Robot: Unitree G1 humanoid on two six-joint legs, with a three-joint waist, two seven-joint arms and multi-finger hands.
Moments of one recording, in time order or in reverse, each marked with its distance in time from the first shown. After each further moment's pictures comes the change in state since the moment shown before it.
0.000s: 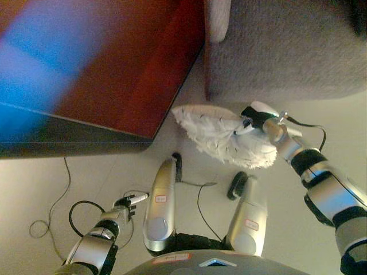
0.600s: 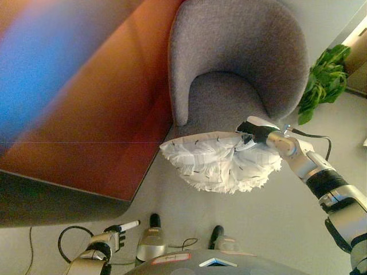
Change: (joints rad) left arm 0.161 0.006 0.148 -0.017 0.125 0.088 -0.011; right arm 0.197 -0.155 -0.139 -0.372 -0.060 -0.030 0.211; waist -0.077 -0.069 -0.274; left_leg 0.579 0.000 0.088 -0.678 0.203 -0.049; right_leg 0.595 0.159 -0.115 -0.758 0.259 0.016
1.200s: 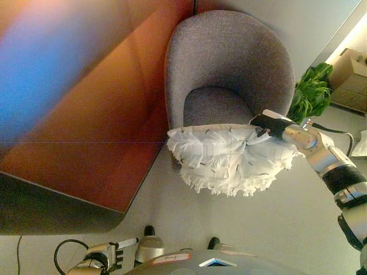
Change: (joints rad) left arm 0.008 0.004 -0.017 0.042 0.034 0.087 -0.014; right arm -0.095 -0.052 -0.025 0.190 0.157 0.017 0.028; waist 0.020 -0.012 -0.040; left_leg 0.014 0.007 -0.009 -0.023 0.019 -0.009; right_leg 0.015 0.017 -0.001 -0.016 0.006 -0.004
